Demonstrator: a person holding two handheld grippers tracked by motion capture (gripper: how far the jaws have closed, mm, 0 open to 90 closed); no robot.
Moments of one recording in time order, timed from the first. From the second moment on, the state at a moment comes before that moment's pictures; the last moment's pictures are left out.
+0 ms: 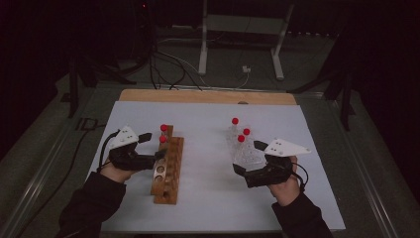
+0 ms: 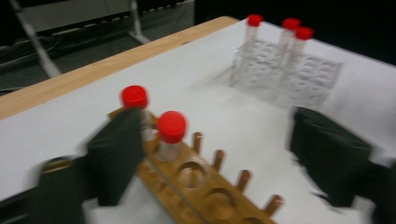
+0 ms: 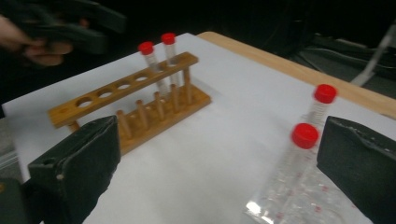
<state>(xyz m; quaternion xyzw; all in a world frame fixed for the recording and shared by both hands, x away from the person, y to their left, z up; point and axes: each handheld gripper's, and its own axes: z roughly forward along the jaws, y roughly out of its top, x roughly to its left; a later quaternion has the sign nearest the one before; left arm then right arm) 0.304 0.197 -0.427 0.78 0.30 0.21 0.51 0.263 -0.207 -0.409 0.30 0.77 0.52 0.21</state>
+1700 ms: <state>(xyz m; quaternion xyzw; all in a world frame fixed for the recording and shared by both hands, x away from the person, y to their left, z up) 0.282 0.194 -0.432 0.79 0.25 0.15 0.54 0.351 -0.201 -0.473 0.39 0.80 0.39 0.22</state>
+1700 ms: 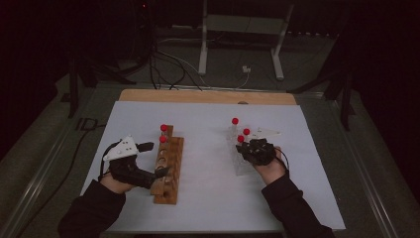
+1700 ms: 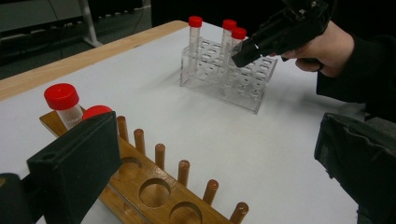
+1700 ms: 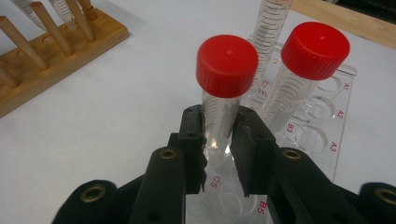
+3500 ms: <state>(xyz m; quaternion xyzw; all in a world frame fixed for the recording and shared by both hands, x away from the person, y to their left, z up) 0.284 0.150 -0.404 0.81 0.19 0.12 0.54 0.286 -0.172 -0.426 0.29 0.82 0.44 0.20</state>
